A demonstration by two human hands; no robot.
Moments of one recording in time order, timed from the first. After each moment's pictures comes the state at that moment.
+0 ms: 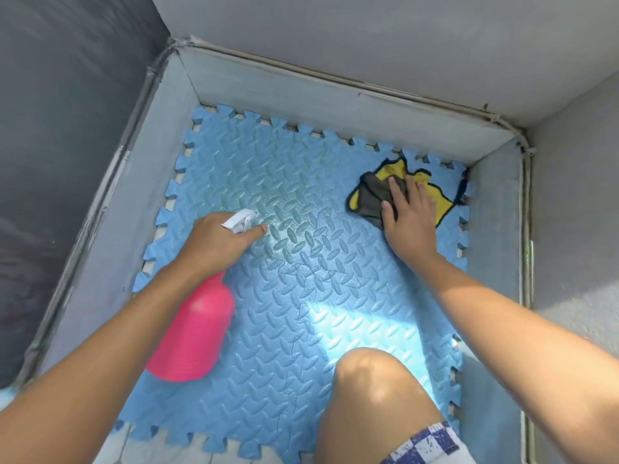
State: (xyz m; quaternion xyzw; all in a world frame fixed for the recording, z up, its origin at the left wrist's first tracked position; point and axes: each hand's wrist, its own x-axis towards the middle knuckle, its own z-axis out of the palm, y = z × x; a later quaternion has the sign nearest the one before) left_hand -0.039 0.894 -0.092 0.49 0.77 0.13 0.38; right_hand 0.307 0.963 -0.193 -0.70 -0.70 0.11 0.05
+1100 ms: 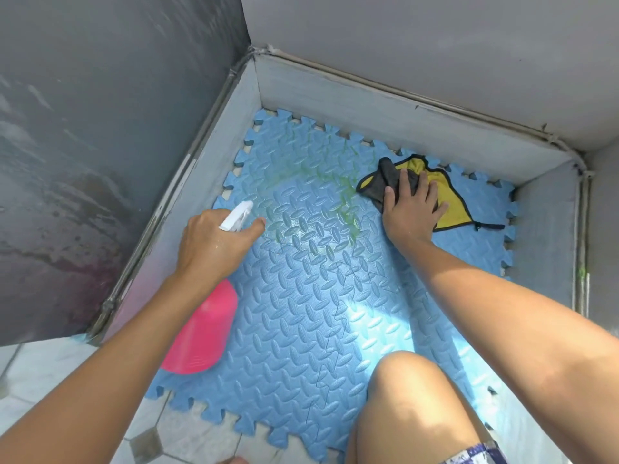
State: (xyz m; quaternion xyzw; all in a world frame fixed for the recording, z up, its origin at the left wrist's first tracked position) left_hand -0.091 0.844 -0.070 0.45 0.83 0.21 0.24; right_hand 0.209 0.992 -0.193 -0.75 -0.64 0.13 0.03
